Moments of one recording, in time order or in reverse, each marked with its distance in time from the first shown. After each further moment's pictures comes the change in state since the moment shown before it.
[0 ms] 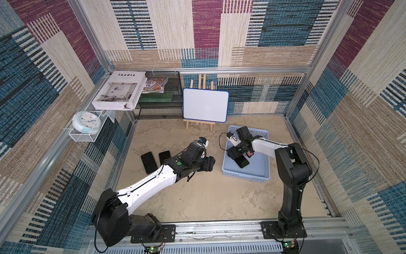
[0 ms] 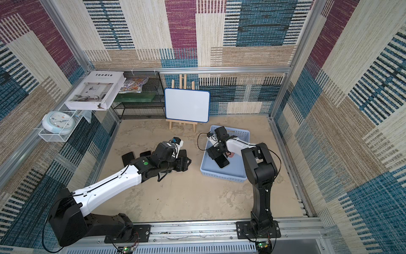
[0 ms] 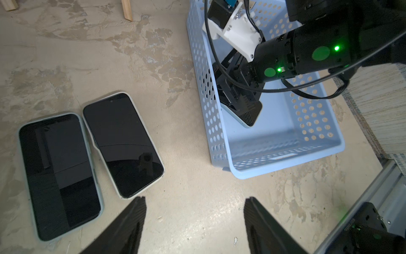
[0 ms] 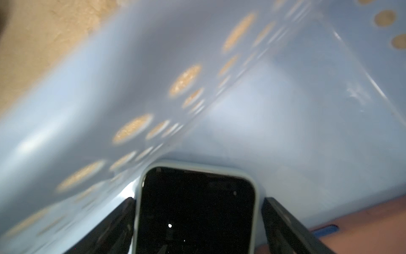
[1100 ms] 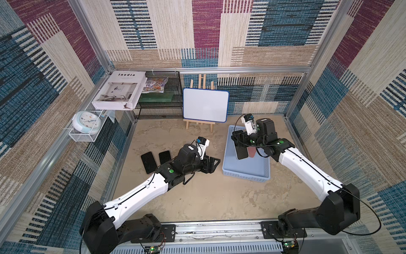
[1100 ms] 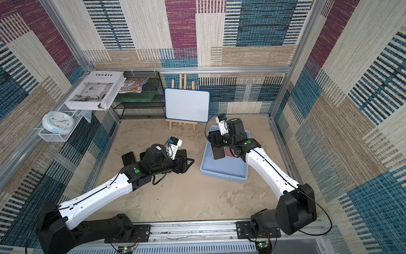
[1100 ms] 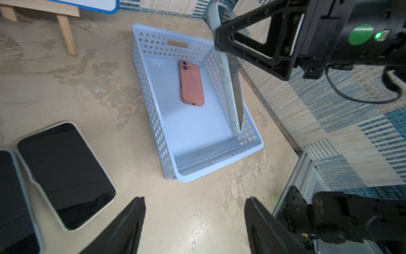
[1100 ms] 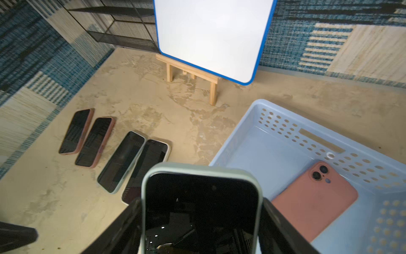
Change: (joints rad) left arm -0.006 -0.139 -0.118 0.251 0.232 -0.031; right arm 0.062 -0.619 -0.123 0.039 -0.080 0.413
